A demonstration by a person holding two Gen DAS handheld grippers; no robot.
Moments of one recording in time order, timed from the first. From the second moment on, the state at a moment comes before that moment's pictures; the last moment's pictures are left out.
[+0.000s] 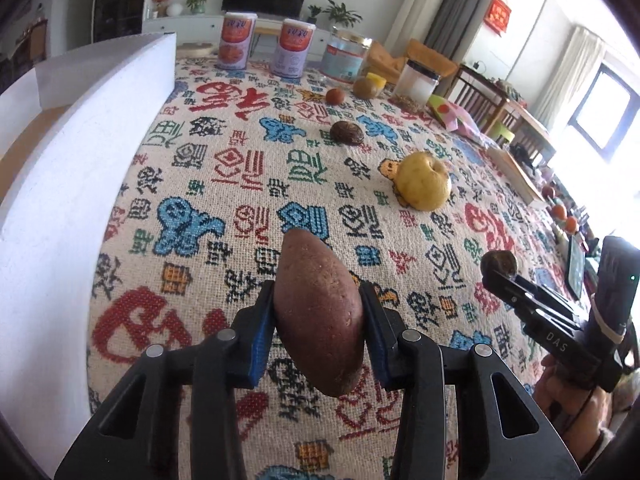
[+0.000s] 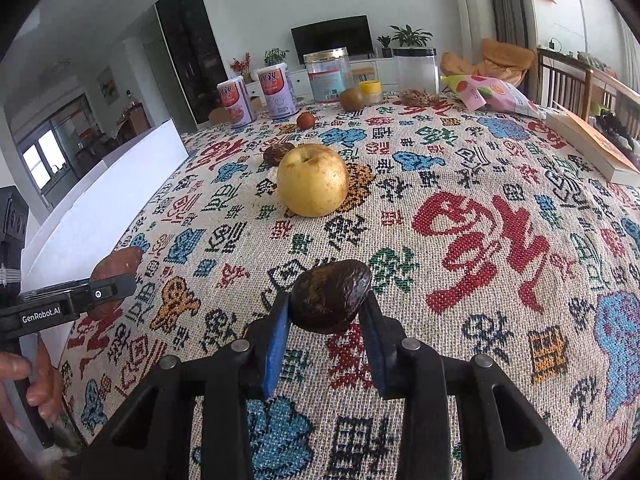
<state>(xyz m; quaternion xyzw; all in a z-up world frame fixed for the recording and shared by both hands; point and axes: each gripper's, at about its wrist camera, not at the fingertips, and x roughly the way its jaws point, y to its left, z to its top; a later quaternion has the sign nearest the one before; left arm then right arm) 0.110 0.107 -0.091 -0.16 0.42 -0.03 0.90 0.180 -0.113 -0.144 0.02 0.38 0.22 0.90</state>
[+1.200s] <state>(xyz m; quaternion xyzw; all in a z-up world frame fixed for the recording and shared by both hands) 0.019 0.261 0.003 -0.13 0.28 0.24 0.92 0.127 0.144 -0.048 -0.07 0.30 0.43 0.85</state>
